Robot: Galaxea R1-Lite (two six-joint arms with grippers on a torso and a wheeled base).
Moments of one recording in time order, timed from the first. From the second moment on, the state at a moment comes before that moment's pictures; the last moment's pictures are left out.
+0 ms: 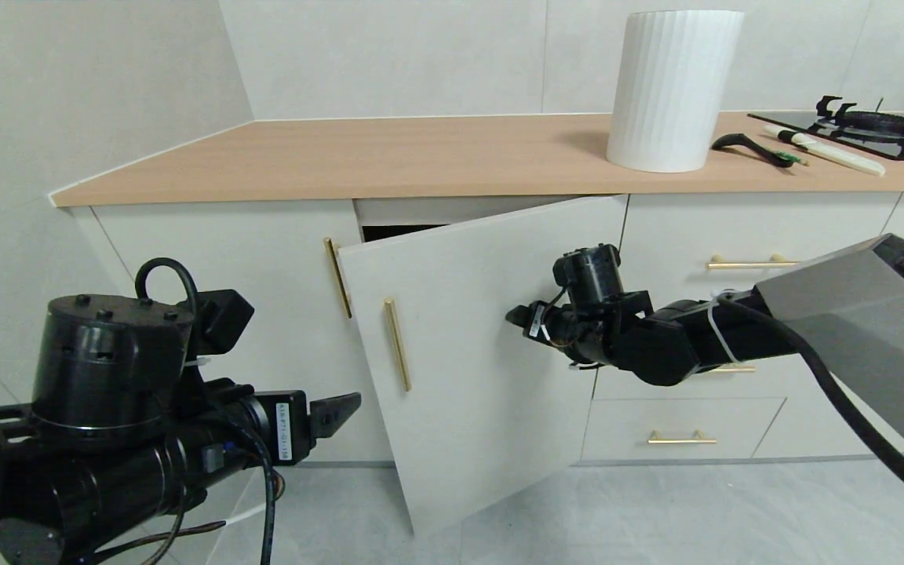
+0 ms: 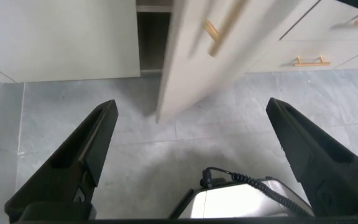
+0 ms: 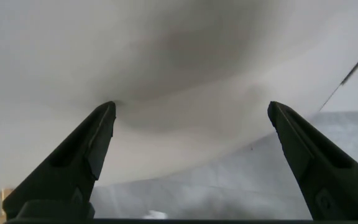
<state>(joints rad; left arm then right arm) -0.53 1.42 -0.64 -0.23 0.26 -0.36 0.58 2.26 -1.54 -0.26 -0.21 0.66</state>
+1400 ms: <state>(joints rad) -0.53 1.42 -0.64 -0.23 0.26 -0.36 0.51 2.48 -1.83 -0.26 -0.42 0.72</state>
